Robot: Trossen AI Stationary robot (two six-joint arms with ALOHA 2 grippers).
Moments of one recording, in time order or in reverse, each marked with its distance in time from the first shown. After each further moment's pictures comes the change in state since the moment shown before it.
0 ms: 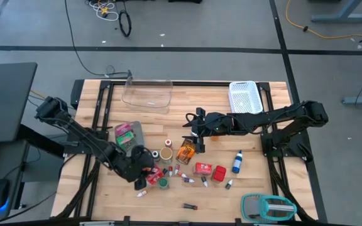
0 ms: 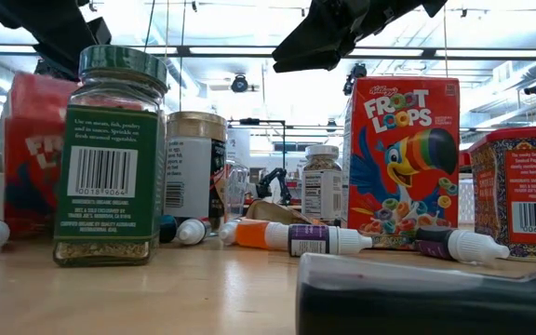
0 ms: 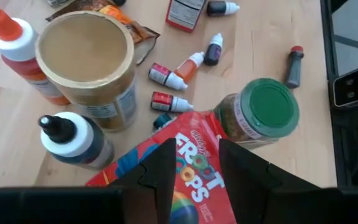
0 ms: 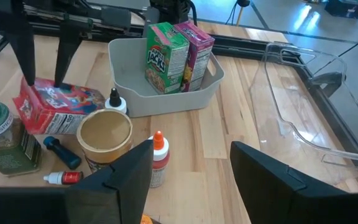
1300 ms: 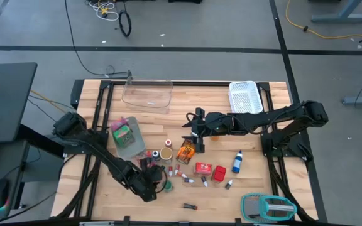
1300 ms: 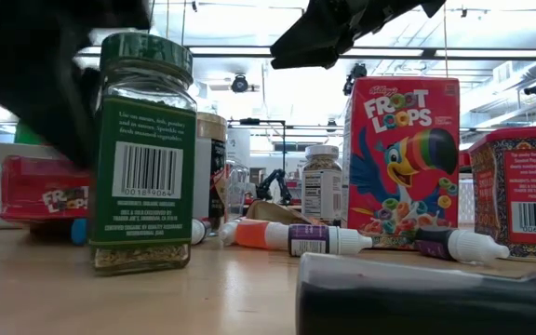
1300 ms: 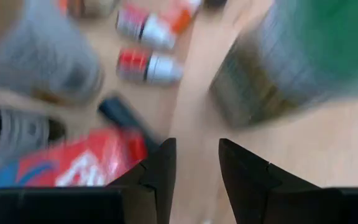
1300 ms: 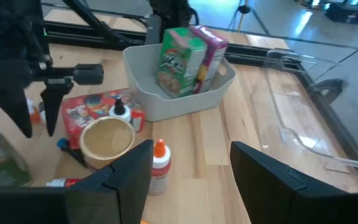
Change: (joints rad) left arm -0.053 0.364 0.184 -0.047 -0.018 -0.083; right arm 0.000 0.001 0.000 0.020 -0.025 -0.003
